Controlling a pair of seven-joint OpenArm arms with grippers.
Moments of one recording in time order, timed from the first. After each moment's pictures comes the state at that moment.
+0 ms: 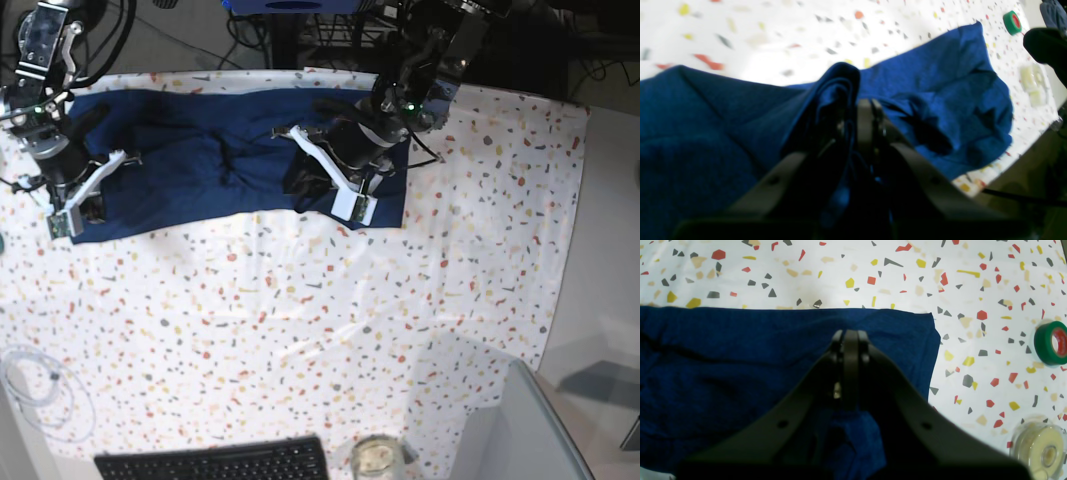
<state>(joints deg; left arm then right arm) 12.7 -8.5 22.1 86.2 -29.5 -8.8 22.6 -15.8 1.5 24.8 94.0 -4.0 31.3 -26.1</state>
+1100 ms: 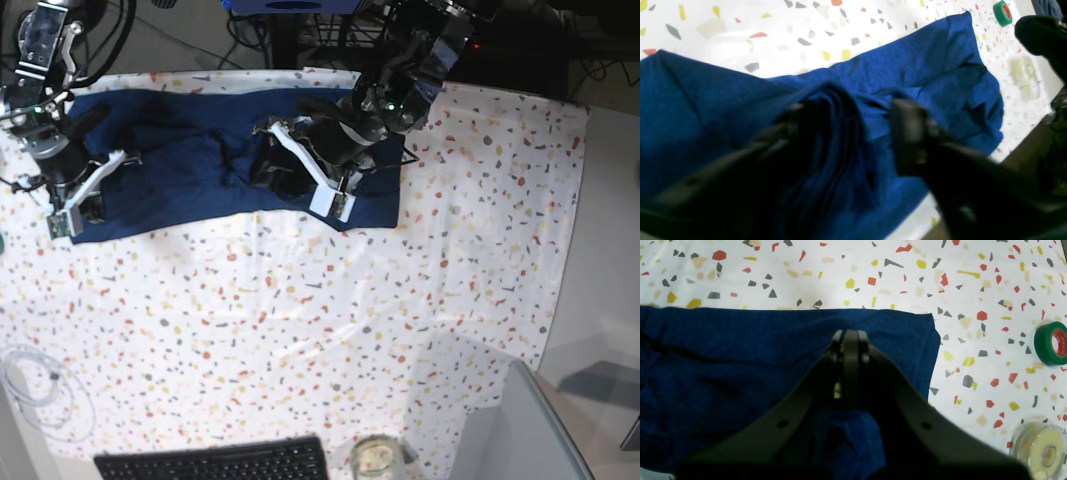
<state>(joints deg) 11.4 -7.5 27.0 84.0 -29.2 -8.3 22.4 -15.8 1.5 24.8 94.0 -4.0 31.3 -26.2</state>
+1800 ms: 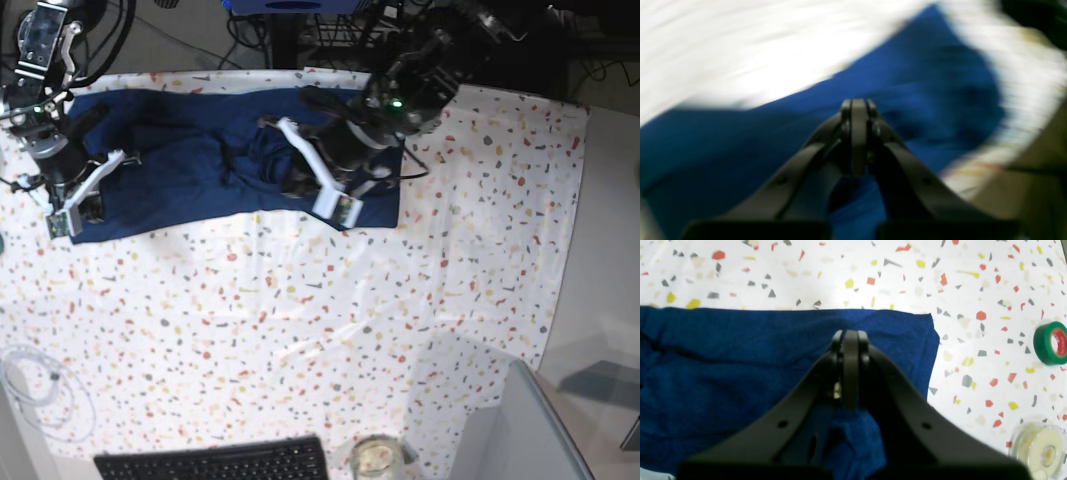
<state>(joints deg) 8.6 -18.4 36.8 93.1 -29.3 4.9 22.7 -15.8 1.6 24.9 94.0 -4.0 31.3 -26.3</state>
